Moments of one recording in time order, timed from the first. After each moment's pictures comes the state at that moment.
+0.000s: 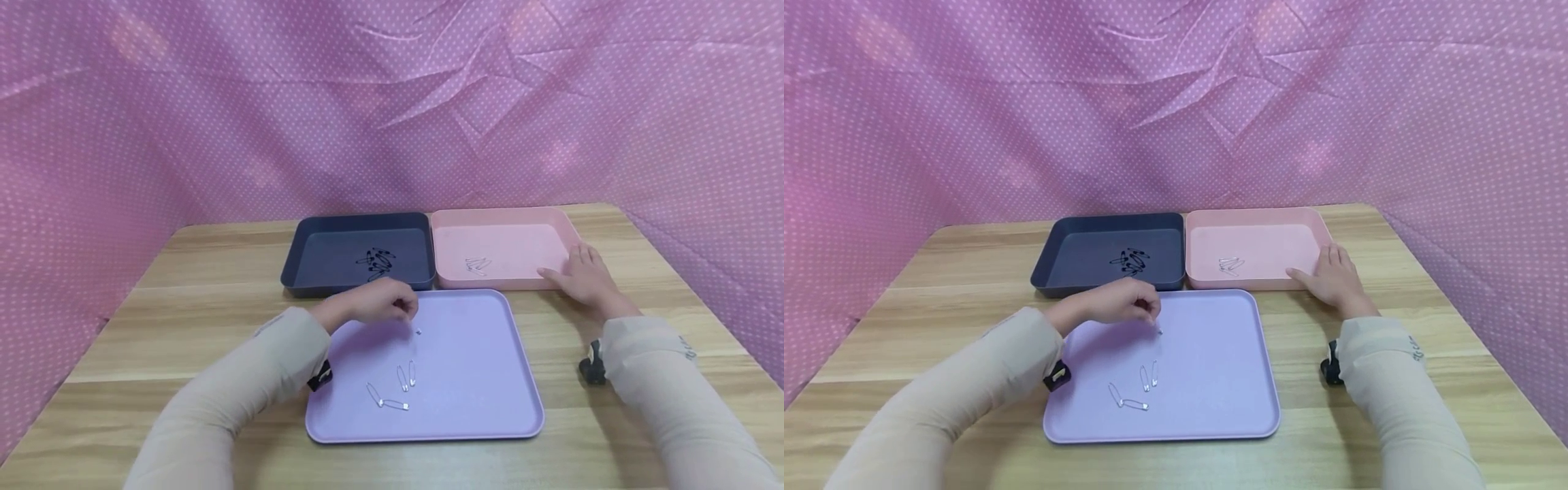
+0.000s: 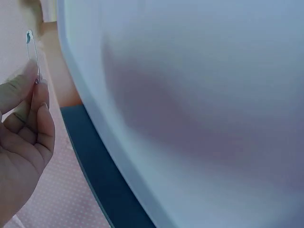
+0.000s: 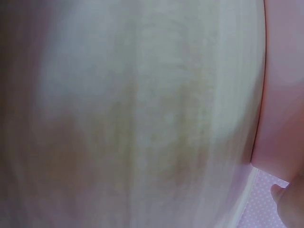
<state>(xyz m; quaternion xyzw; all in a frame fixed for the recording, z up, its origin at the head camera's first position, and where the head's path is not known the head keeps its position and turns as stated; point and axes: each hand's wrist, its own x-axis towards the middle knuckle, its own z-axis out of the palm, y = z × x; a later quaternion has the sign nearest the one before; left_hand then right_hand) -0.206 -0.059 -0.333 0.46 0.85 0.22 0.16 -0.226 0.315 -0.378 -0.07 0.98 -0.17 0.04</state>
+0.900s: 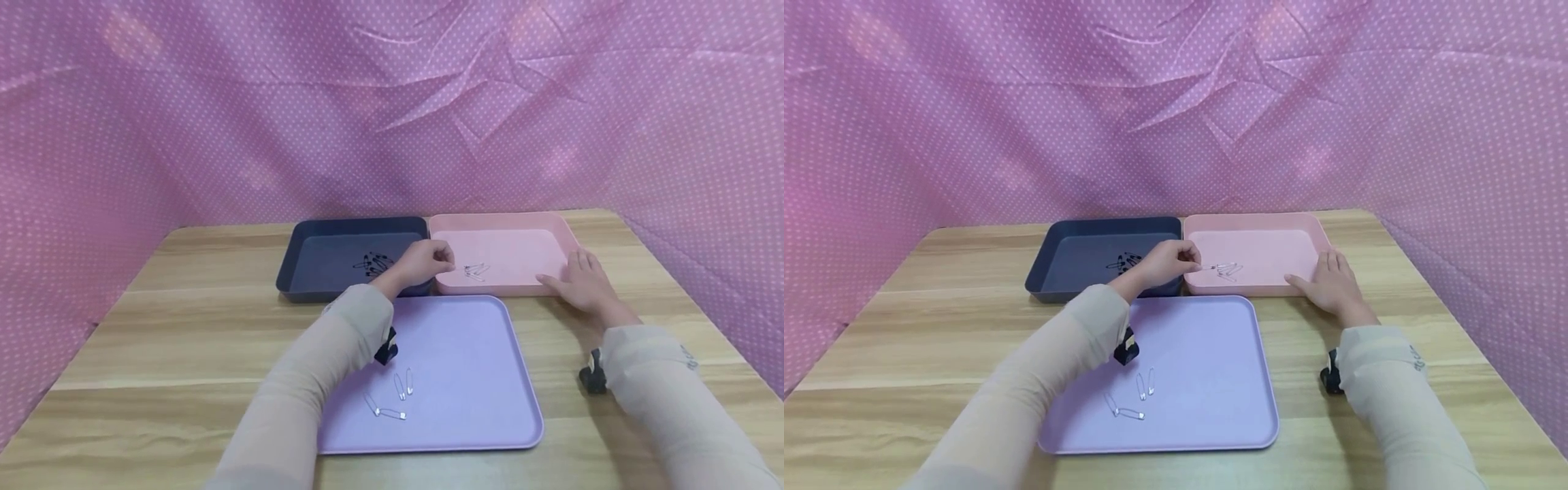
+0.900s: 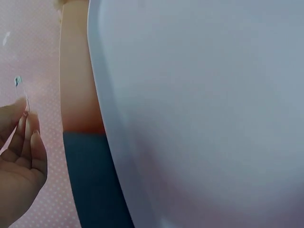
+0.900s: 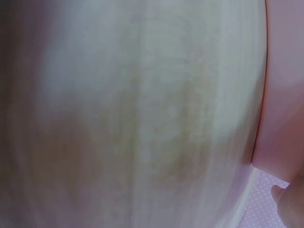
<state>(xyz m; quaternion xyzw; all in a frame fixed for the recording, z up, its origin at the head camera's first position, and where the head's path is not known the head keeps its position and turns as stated) -0.268 0.017 -0.341 0.24 0.90 0.36 0.09 -0.228 0.318 -0.383 -0.07 0.98 -0.17 0.03</state>
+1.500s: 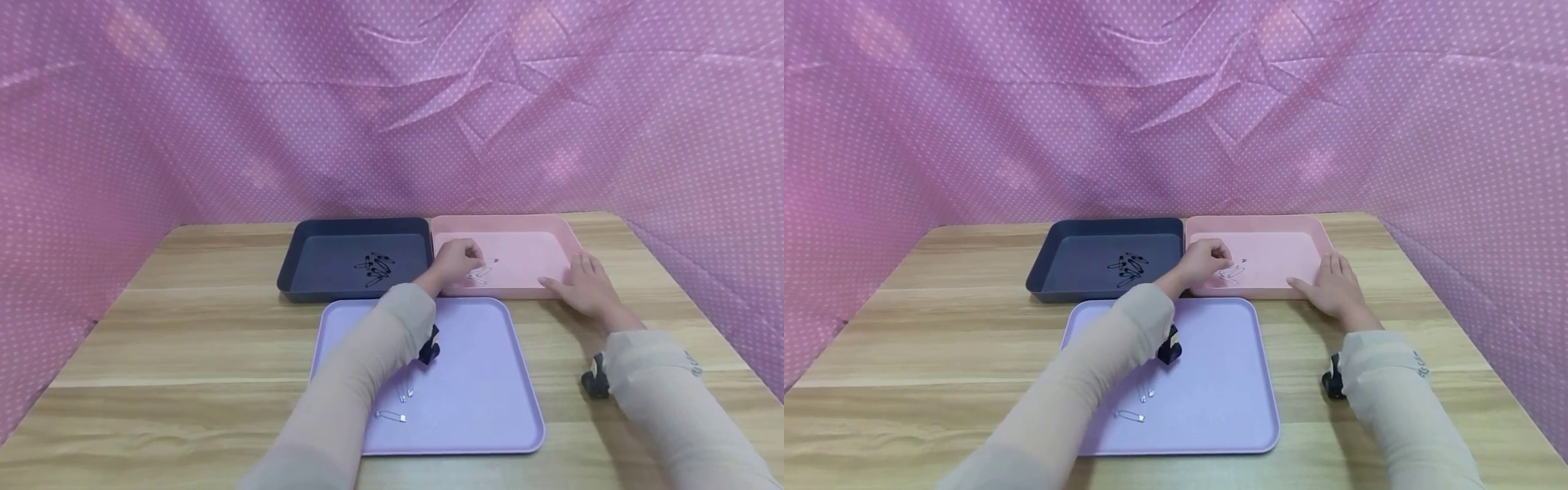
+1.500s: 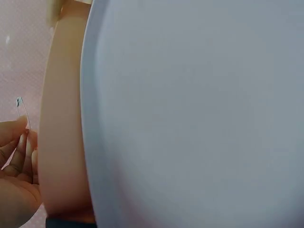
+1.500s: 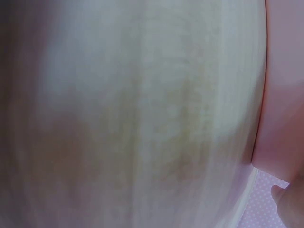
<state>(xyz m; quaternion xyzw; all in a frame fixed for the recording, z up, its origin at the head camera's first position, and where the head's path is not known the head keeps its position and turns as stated) -0.280 0.069 -0.359 0.21 0.88 0.42 0.04 -0.226 0.314 -0.380 -0.07 0.98 -0.16 0.04</state>
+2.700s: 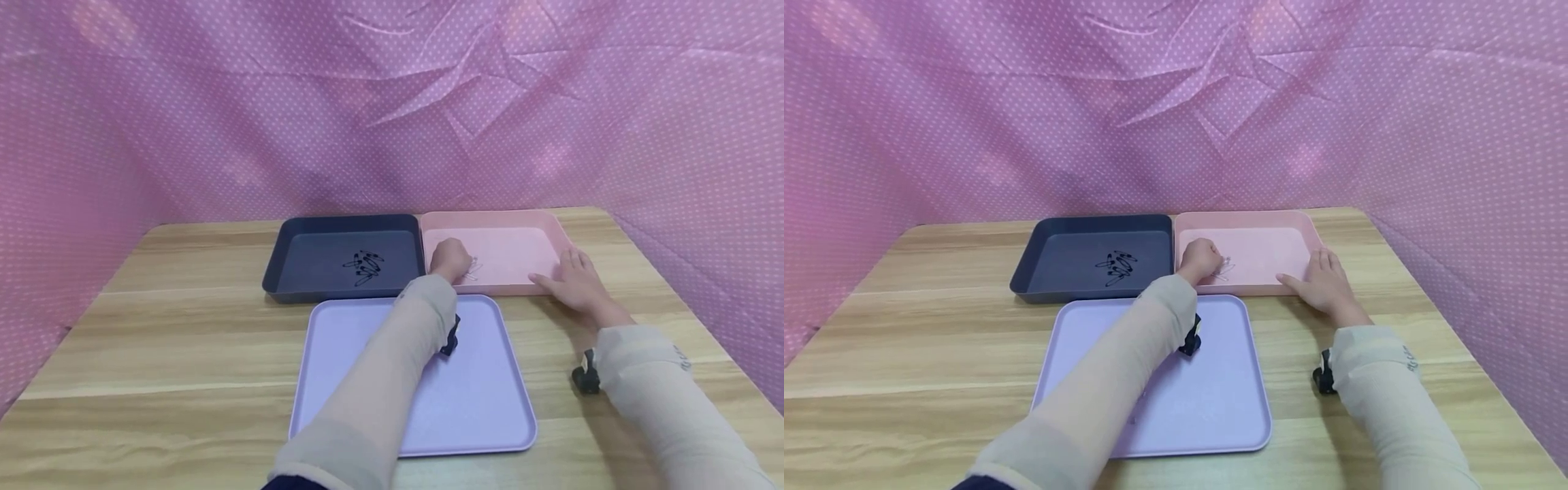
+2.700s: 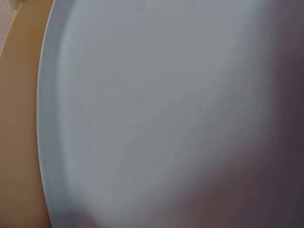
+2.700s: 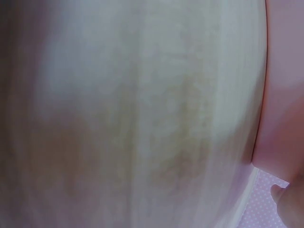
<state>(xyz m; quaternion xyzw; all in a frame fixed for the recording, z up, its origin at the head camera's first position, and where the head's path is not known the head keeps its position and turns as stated) -0.291 0.096 -0.371 0.04 0.95 0.31 0.04 -0.227 0.315 -0.380 -0.06 0.98 -0.17 0.02</state>
